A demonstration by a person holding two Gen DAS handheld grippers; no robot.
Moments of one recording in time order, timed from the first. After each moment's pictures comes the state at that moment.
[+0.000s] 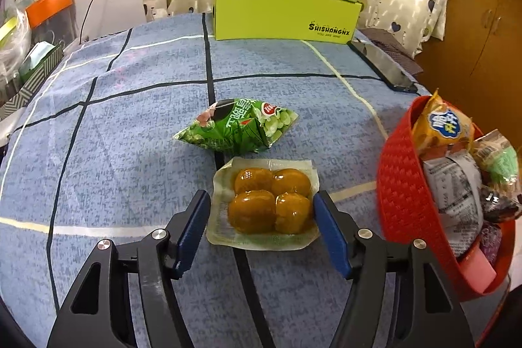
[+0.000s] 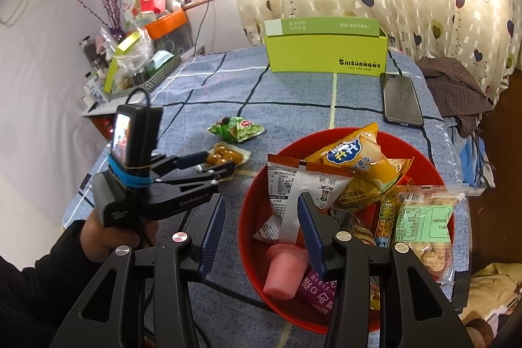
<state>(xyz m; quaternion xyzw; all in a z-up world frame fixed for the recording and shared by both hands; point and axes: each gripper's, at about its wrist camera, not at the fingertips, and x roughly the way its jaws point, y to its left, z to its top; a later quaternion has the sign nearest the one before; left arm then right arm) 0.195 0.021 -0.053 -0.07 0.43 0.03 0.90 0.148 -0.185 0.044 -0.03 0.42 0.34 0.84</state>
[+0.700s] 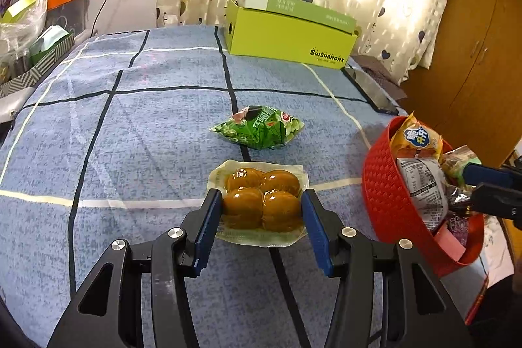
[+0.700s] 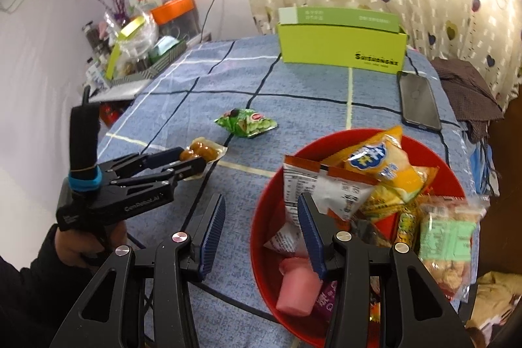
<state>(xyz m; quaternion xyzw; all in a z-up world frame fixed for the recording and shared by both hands) 0.151 0.054 -0.036 -0.12 0.39 0.01 0.91 0.158 -0.147 0.036 -0.07 0.44 0.35 0.82</state>
